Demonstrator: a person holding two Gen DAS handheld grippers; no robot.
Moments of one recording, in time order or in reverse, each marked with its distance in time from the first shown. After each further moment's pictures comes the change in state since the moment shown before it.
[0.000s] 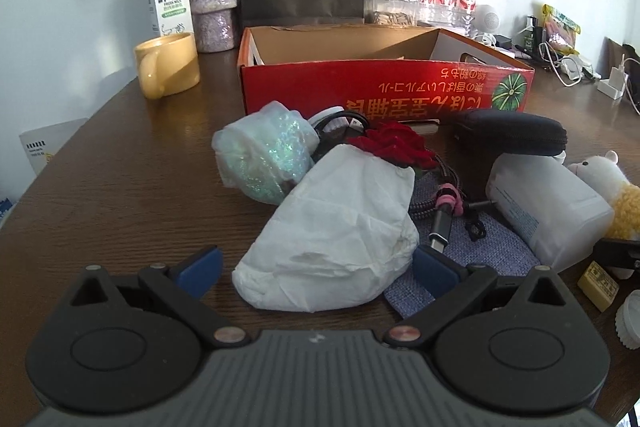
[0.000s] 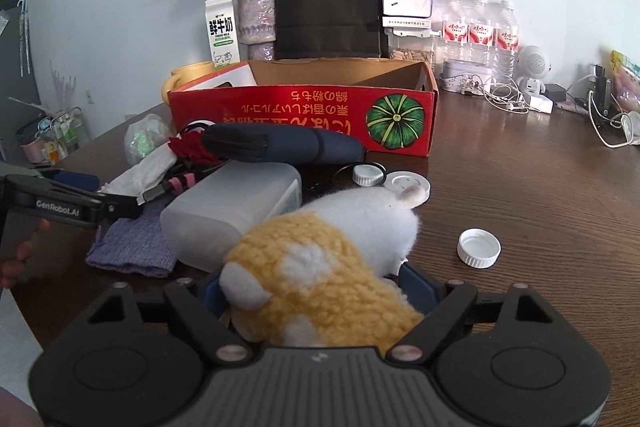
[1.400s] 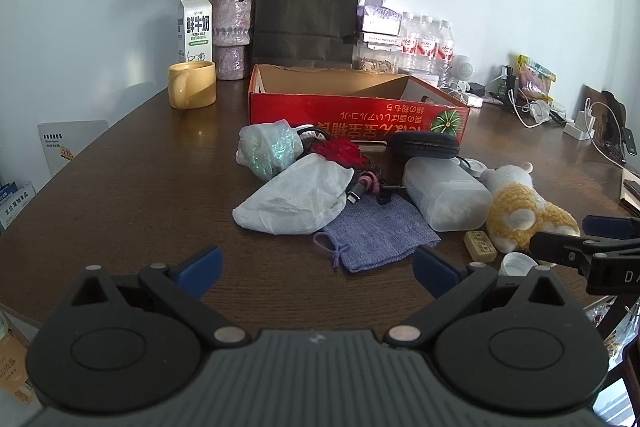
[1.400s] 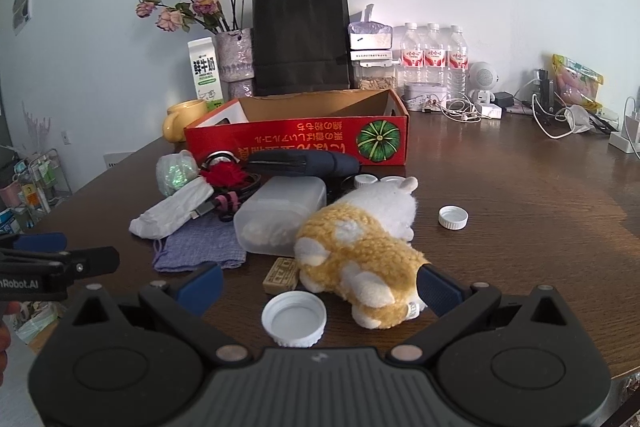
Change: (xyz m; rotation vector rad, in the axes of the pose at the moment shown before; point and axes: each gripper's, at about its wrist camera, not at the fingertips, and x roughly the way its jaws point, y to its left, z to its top) left arm -0.117 -0.025 -0.050 -0.091 -0.127 -0.012; right arm -0.080 0.055 -0.021 0.116 -0.095 -0.118
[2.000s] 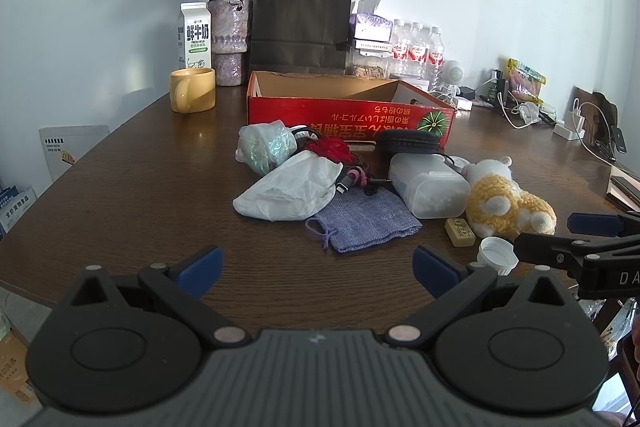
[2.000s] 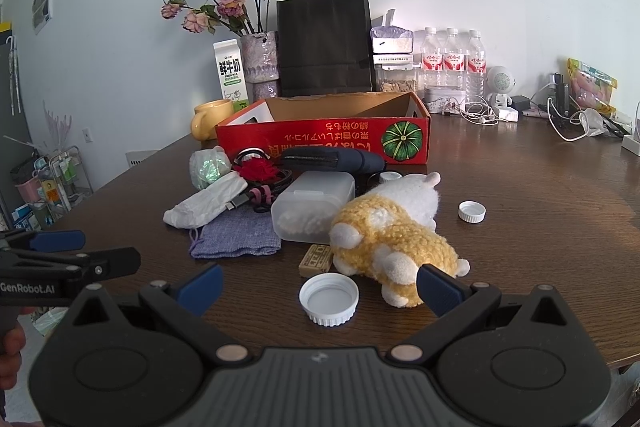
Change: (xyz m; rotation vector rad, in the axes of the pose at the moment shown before) left arm -0.030 -0.005 -0.014 0.009 -0.025 -0.016; right arm -0.028 0.015 -0.010 -0.017 -0.010 0.061
